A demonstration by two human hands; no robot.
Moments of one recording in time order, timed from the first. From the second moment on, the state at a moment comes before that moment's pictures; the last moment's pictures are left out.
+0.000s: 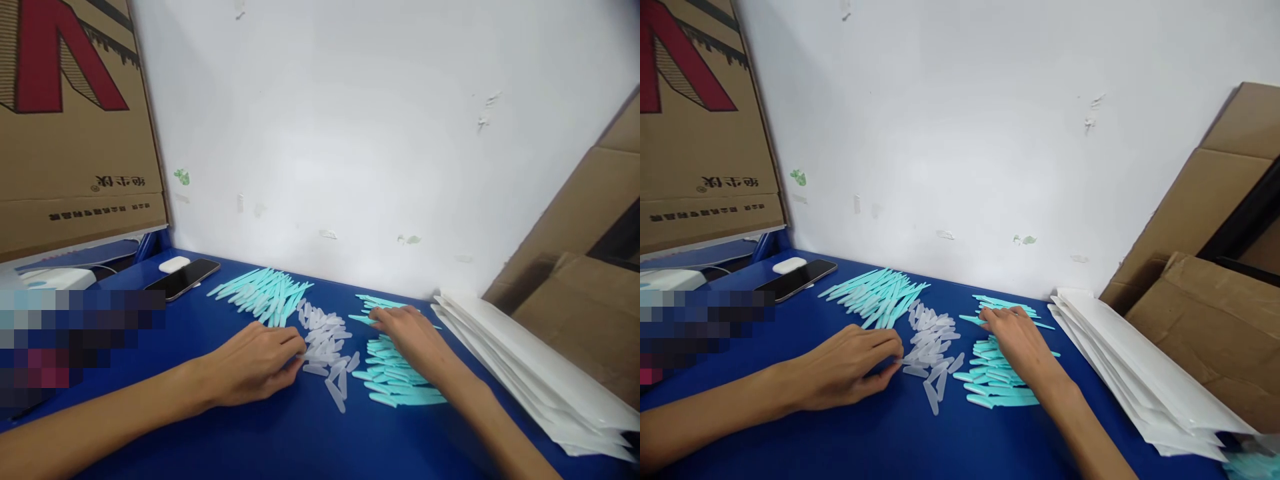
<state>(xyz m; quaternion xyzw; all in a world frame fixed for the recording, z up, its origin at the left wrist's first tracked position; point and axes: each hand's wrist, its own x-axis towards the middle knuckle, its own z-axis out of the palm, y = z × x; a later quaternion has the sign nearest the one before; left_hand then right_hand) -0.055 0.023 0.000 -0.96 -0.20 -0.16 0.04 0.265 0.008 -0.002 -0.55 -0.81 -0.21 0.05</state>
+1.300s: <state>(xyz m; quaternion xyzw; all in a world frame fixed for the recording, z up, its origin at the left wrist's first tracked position) -0.057 0.037 -0.014 -0.93 -0.26 -0.26 -0.04 0.219 -0.017 0.010 -0.42 -0.87 -0.16 0.20</state>
